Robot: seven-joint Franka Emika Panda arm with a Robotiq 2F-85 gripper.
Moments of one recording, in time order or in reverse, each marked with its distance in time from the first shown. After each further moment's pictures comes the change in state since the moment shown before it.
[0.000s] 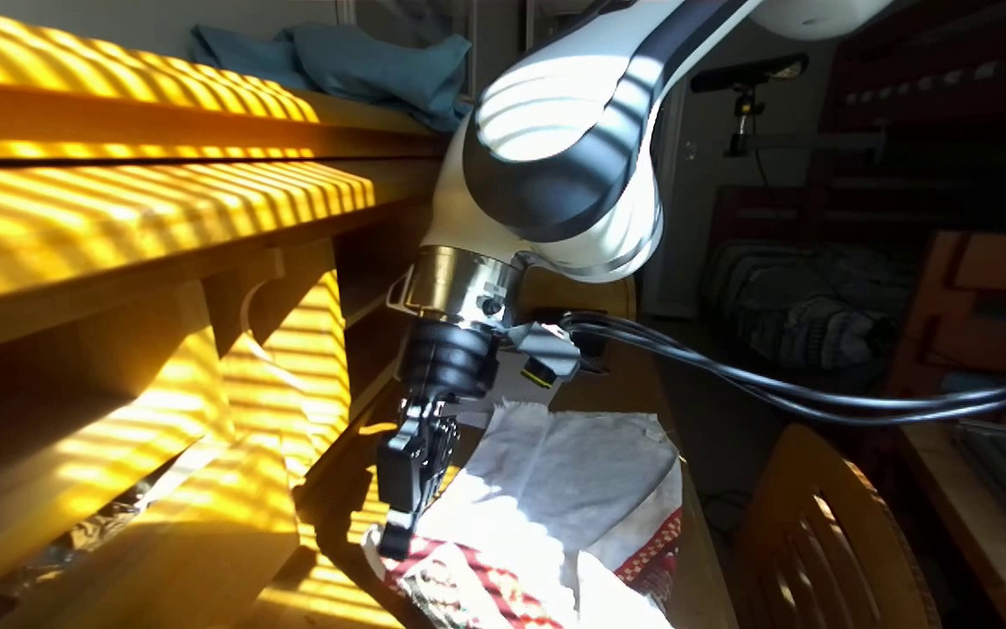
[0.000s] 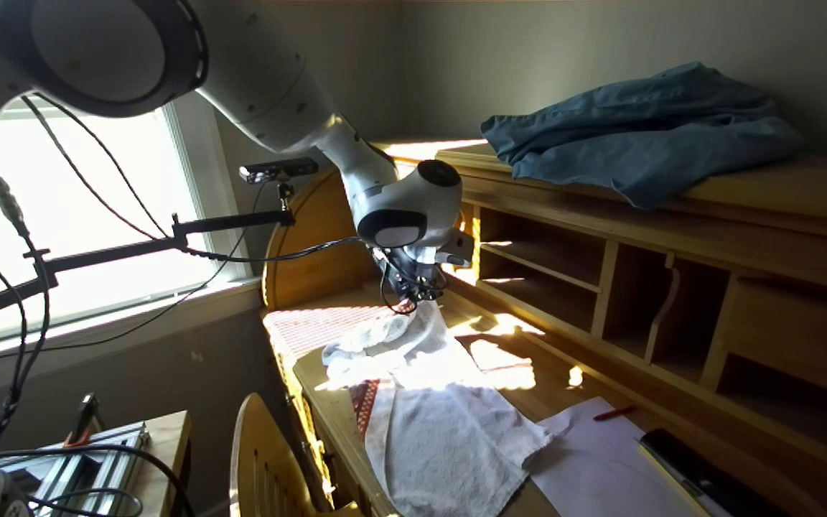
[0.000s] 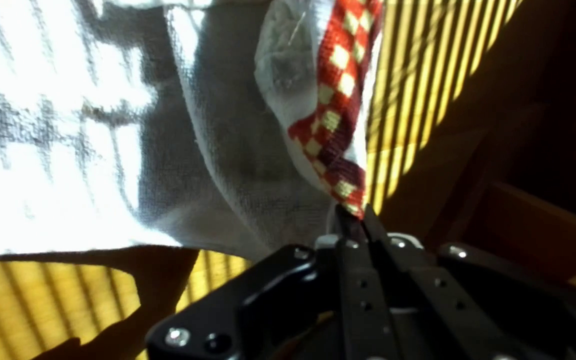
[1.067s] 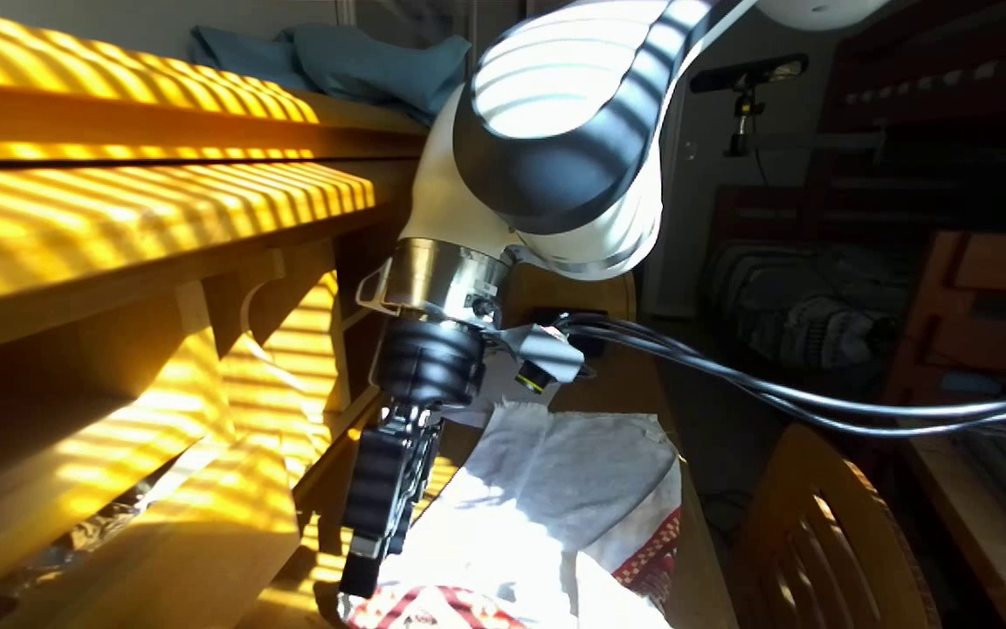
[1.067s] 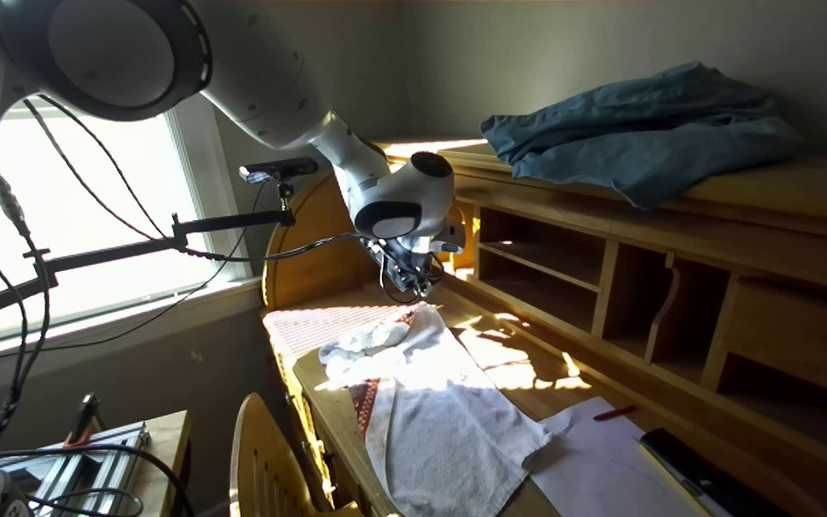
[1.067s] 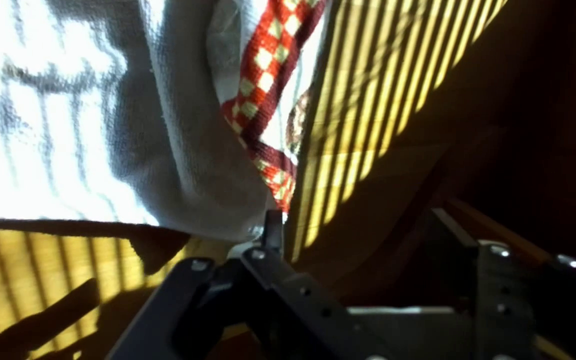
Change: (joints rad) arm 0.010 0.009 0.036 0.030 -0.039 -0.009 -0.048
